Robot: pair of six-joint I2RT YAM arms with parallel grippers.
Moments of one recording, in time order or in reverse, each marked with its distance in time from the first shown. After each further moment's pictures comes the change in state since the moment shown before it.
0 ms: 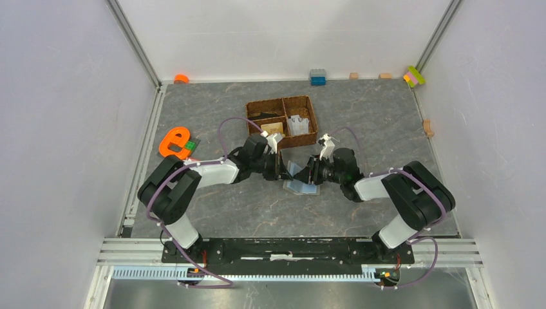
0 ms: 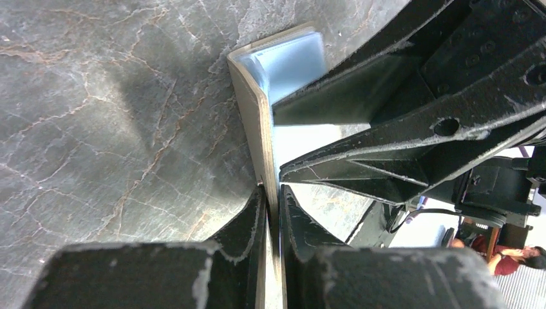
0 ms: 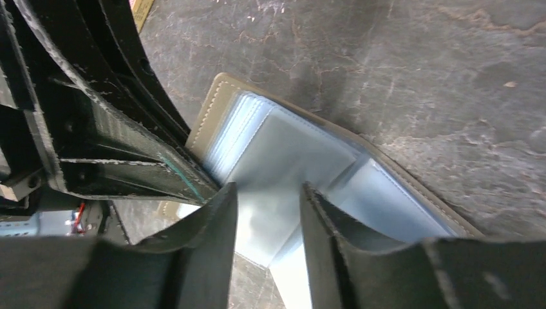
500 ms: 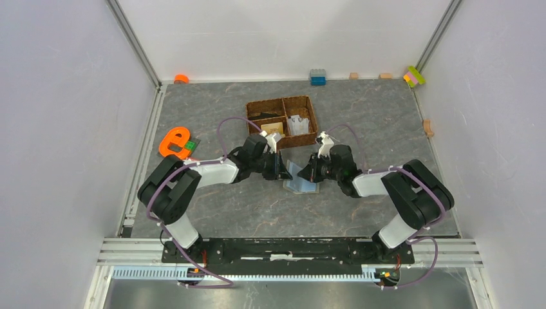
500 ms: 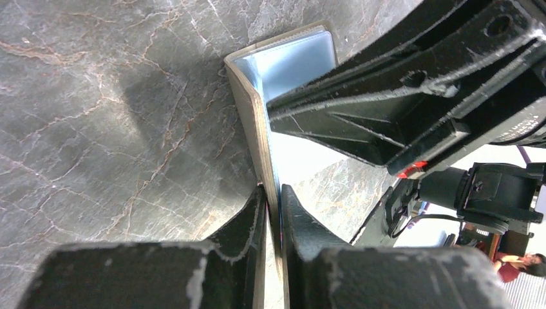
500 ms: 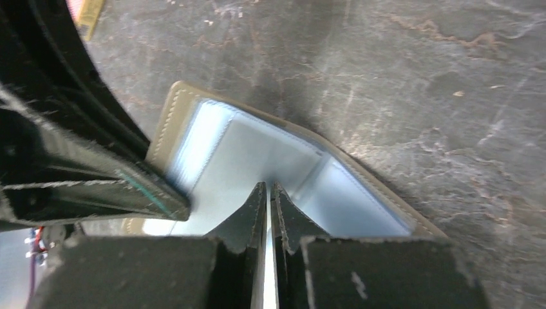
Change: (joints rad) left arm 0.008 0.007 0.000 -0.005 -0.021 0.000; right arm 0.003 0.027 0.062 -0.098 0.039 -0.041
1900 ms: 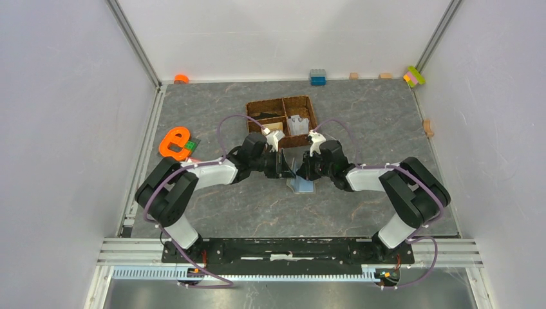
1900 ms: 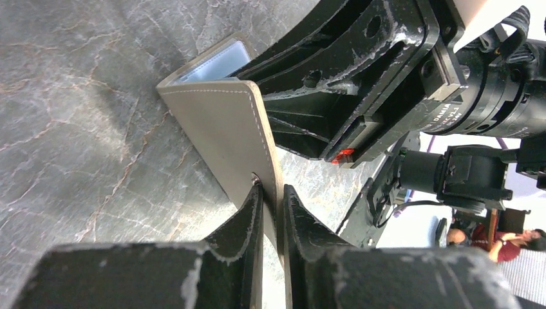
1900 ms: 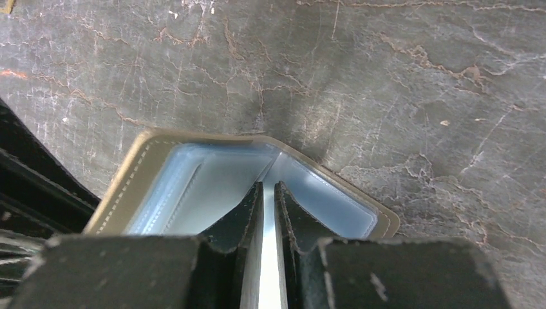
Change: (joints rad) left arm -0.008 -0.040 -0.002 0.040 0.045 0.011; right arm 0.062 0.018 0.132 -0.245 0.154 -0.158
